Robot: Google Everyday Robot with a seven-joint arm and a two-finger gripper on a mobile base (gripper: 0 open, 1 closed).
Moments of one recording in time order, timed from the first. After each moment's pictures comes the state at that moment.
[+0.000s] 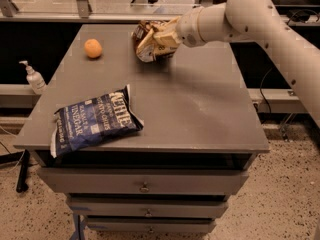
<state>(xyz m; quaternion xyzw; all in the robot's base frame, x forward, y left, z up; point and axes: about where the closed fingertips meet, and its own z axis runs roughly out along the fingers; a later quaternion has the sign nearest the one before) 0.736 -0.013 0.928 -0.53 0.65 0.15 0.53</state>
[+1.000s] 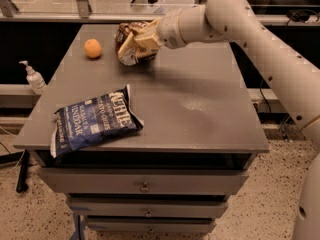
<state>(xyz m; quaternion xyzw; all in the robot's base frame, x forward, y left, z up) 0.730 0.048 0.924 -0.56 0.61 0.19 0.52</state>
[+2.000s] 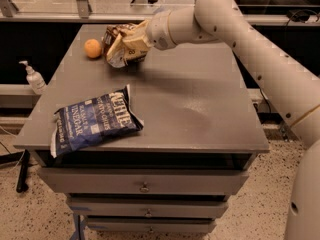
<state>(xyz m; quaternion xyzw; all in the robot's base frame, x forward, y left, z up) 0.720 0.079 0.924 -0.57 0.60 0.22 0.52</state>
